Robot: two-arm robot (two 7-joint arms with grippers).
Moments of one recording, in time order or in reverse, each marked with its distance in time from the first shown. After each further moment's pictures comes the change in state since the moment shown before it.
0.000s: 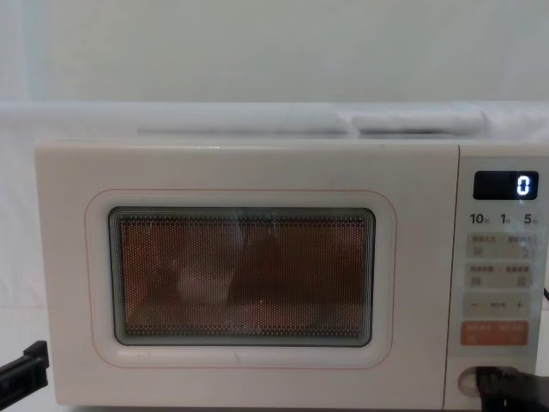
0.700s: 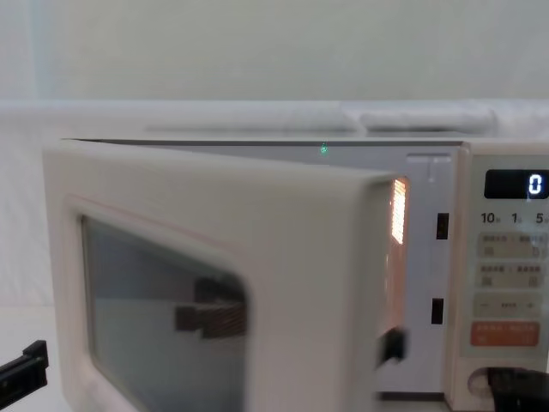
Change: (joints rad) left arm 0.000 0.000 0.000 0.000 0.000 0.000 0.000; right arm -0.015 0.014 0.009 -0.024 0.002 0.004 0.004
